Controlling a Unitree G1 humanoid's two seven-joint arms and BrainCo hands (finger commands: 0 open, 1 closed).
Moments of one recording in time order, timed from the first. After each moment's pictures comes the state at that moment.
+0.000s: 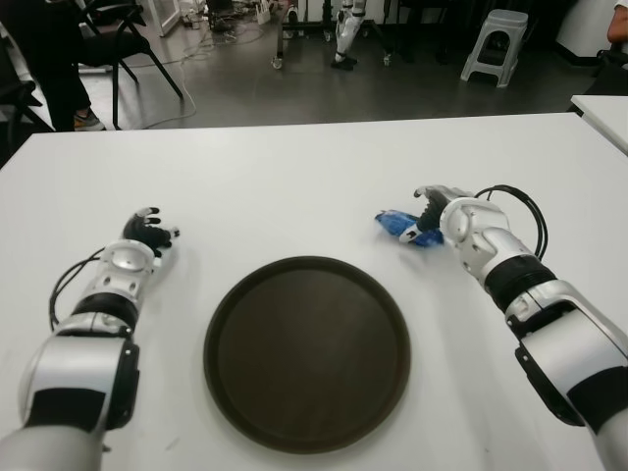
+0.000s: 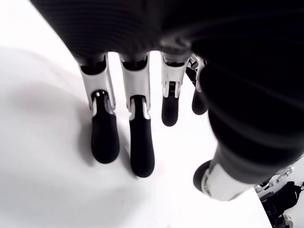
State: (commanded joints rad) left arm -0.76 0.33 0.00 1.32 0.20 0.01 0.08; right arm -0.86 -0.26 0.53 1.00 -0.70 0.25 0.18
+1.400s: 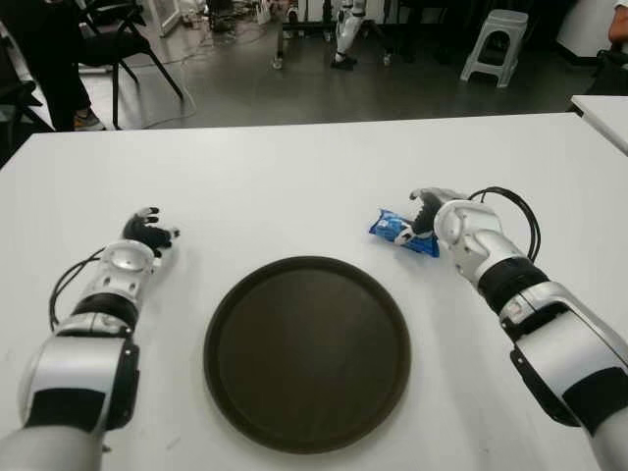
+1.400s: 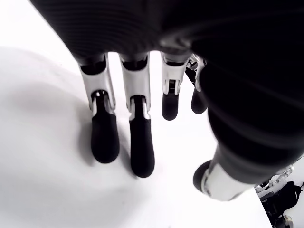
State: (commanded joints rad) left arm -0.76 0.33 0.00 1.32 0.21 0.01 0.08; right arm -0.87 -0.24 0.55 1.01 -0.69 0.28 0.18
